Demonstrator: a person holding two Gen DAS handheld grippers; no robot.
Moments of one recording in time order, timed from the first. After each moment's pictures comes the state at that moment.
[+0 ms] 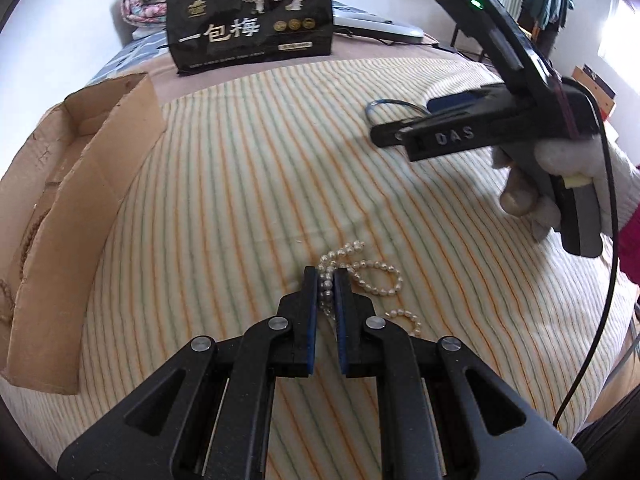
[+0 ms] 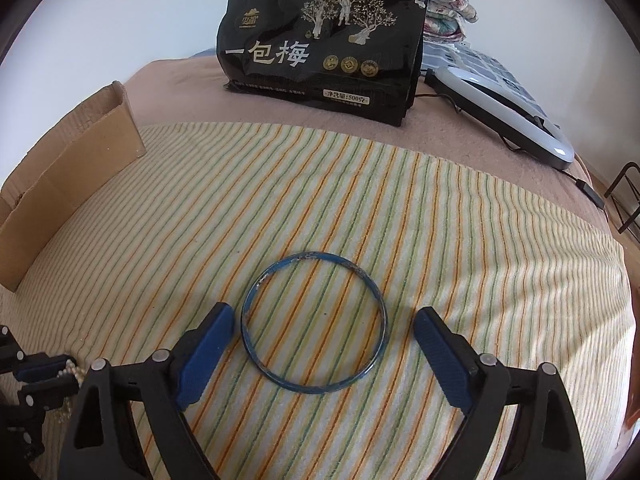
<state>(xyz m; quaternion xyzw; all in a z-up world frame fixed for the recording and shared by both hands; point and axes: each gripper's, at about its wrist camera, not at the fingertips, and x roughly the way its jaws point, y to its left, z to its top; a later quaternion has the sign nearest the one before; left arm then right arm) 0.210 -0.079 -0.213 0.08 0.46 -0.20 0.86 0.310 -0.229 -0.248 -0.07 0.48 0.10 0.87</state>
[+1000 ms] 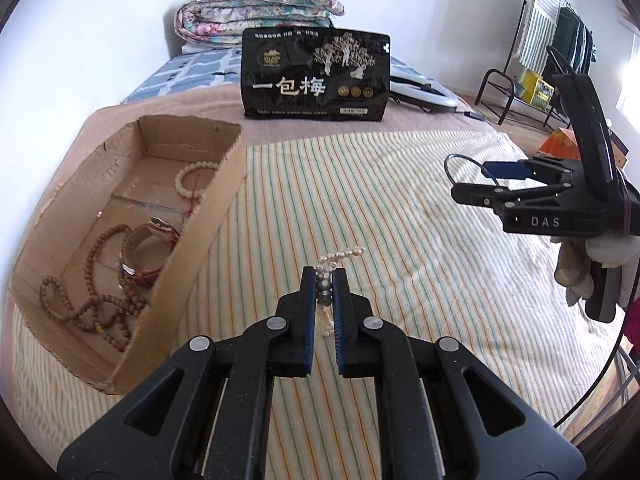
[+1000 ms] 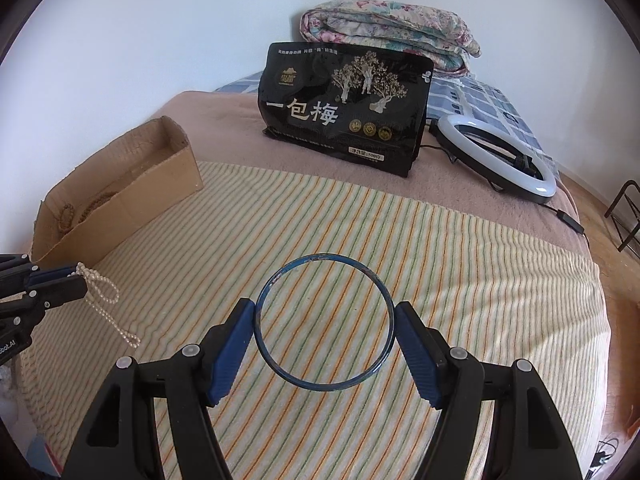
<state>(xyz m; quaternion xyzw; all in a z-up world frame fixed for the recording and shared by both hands) 0.208 -0.023 -0.149 0.02 0.42 -0.16 0.89 0.268 -0.213 -0.183 -0.07 0.43 0.12 0.89</state>
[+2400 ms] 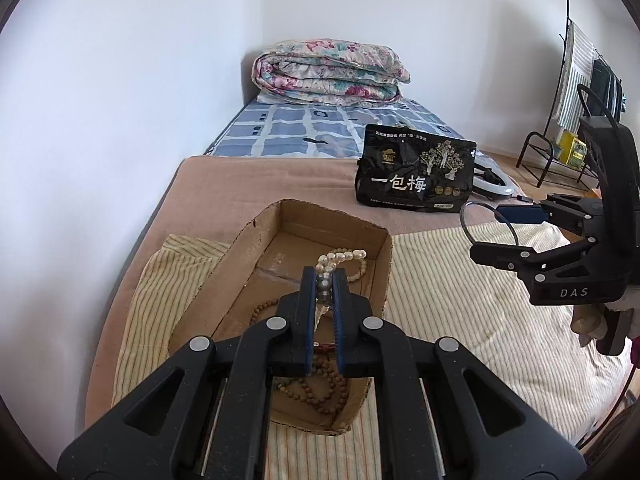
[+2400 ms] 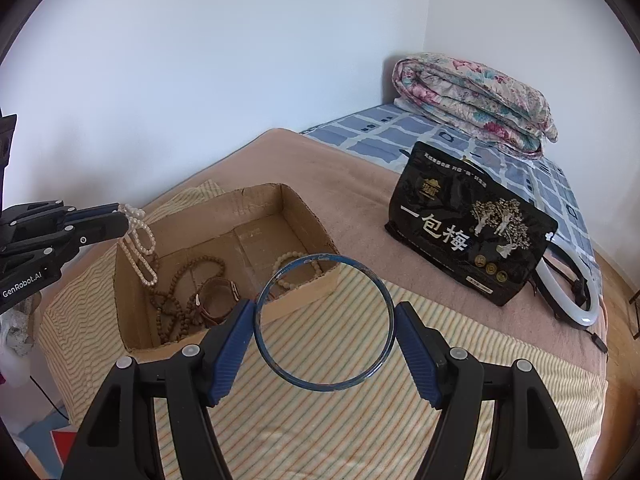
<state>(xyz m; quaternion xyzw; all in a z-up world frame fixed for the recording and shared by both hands) 0.225 0.116 -0.064 -0.01 0.34 -0.08 0.94 0.292 -0.060 -0.105 -0.13 0.38 0.22 0.89</state>
